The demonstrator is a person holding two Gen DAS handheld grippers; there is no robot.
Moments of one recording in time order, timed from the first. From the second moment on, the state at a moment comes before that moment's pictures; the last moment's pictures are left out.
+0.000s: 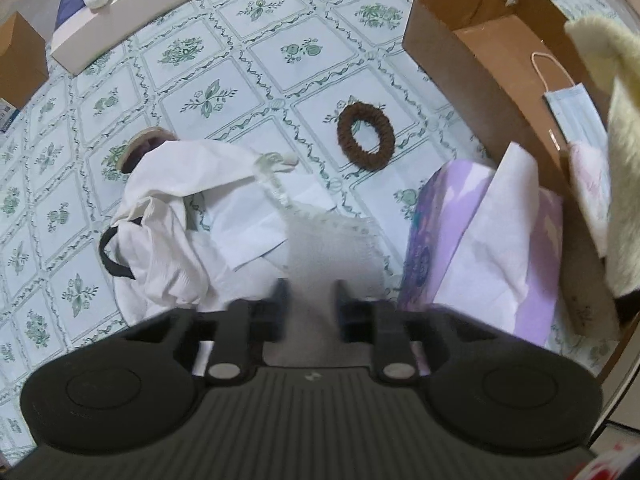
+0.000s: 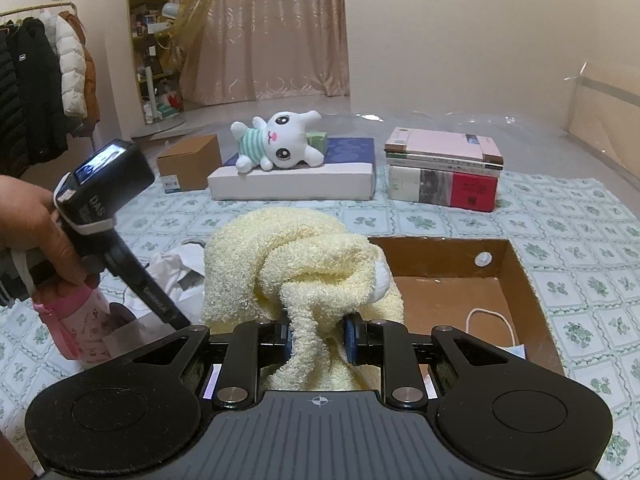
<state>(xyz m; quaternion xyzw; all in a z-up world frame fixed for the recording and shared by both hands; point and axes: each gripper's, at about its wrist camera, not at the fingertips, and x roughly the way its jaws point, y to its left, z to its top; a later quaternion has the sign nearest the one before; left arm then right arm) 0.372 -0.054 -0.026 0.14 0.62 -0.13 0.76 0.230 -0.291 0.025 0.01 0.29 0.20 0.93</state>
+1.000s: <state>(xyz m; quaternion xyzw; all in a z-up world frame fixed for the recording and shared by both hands) 0.290 -0.131 0.154 0.09 0.46 -0.21 0.86 0.165 -0.368 0.082 0.02 0.26 0.10 0.96</state>
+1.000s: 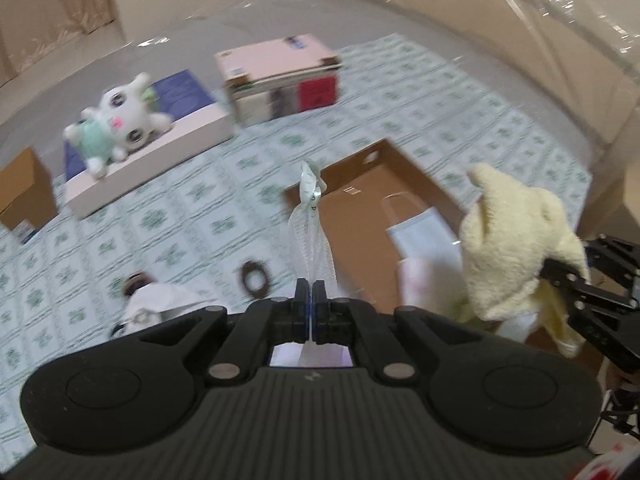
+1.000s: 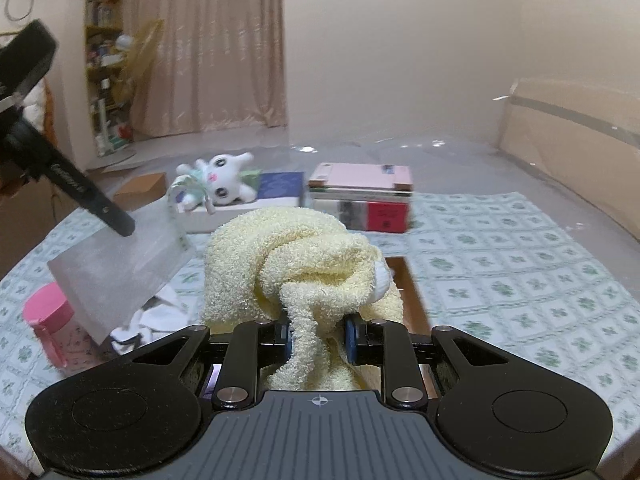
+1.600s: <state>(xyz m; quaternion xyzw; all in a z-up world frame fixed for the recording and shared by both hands) 0.318 -0.236 0.075 -0.03 0.46 -0.26 0.85 0.197 -0.430 0.042 0.07 0.31 0.06 0.95</state>
